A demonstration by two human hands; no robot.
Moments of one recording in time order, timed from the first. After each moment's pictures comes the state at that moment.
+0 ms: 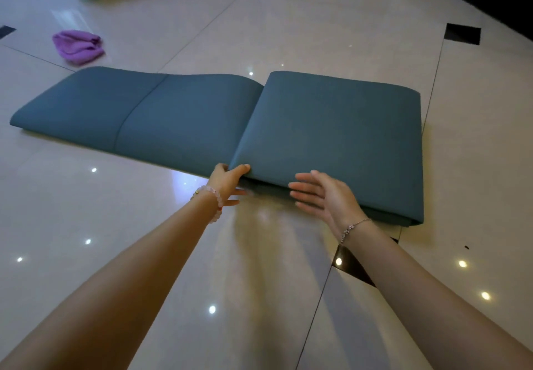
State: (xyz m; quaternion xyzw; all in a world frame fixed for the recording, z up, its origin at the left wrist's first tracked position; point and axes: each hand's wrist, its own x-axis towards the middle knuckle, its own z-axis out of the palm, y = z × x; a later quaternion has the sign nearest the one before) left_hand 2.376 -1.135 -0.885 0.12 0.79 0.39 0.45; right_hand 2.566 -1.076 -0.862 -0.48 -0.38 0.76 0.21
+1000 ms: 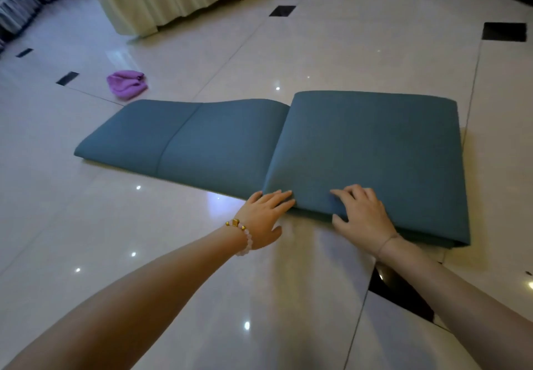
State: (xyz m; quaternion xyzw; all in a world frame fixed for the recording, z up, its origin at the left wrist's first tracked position) left_hand 2.373 -1.154 -0.889 0.70 0.68 -0.15 0.13; right_hand 2.571 -1.050 -0.909 -0.41 -0.88 0.23 0.05
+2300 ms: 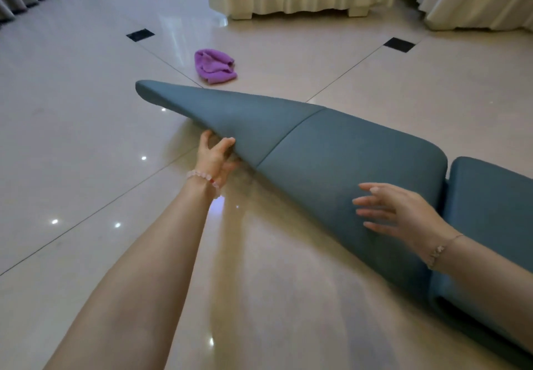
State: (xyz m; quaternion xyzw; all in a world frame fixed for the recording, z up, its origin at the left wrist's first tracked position) left_hand 2.003 -1.196 -0.881 0.04 0.52 0.80 0.30; right_hand 2.284 -1.066 -0.827 -0.46 -0.59 0.66 0.10
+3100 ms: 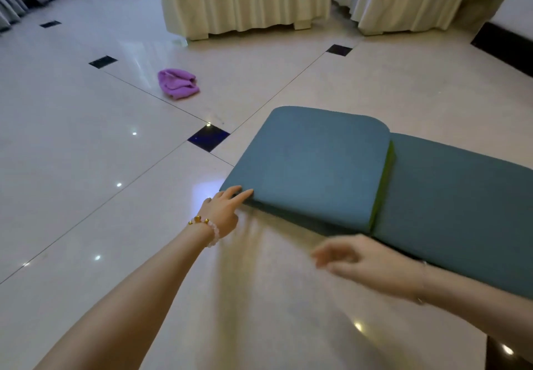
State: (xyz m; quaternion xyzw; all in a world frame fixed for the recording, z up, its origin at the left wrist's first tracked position) left_hand 2.110 -1.241 -0.910 0.53 0.84 0.01 0.15; right_hand 2.392 -1.145 -0.810 -0.23 -0.84 0.48 -0.09
